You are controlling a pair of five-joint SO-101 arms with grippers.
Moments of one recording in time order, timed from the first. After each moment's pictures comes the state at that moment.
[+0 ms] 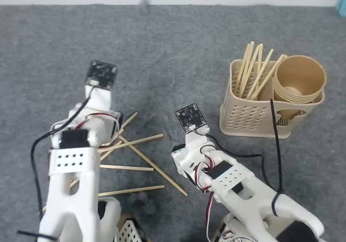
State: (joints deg) left arm -8.8 -41.7 56.5 54.2 -13.4; right arm -41.4 -30.7 78.6 12.8 -10.2
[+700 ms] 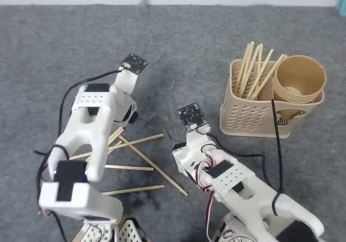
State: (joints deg) left arm -5.4 4.7 29.5 58.3 -22.9; right arm -40.1 -30.7 78.3 12.4 -10.2
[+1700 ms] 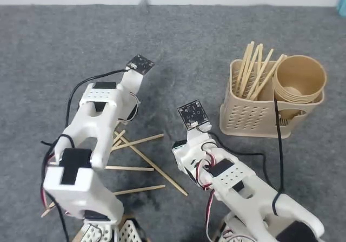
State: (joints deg) left arm -4.0 10.0 26.9 55.2 -23.2; right arm -39.8 -30.7 77.6 12.4 -10.2
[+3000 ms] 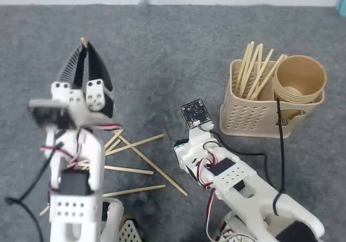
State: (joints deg) left arm -3.4 -74.5 66.4 8.7 8.0; right arm -38.7 -30.7 77.6 12.4 -10.2
